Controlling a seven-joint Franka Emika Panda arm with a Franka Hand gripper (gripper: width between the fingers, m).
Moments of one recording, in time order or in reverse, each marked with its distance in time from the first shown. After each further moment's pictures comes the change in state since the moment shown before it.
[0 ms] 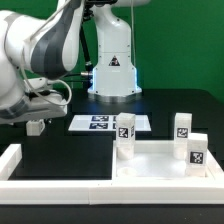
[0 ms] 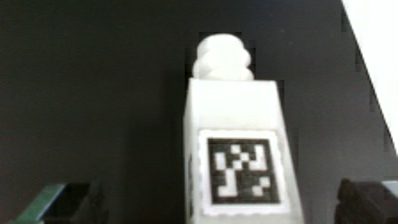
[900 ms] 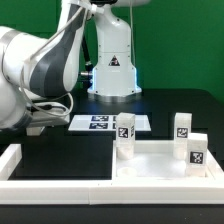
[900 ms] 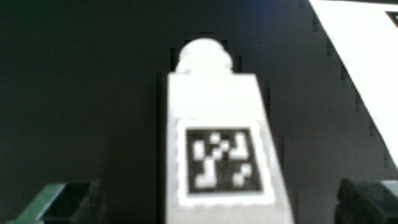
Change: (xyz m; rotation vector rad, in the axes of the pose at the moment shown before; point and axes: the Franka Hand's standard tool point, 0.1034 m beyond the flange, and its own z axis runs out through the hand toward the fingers) arm 0.003 -0.010 0.014 0.026 -0.146 0.038
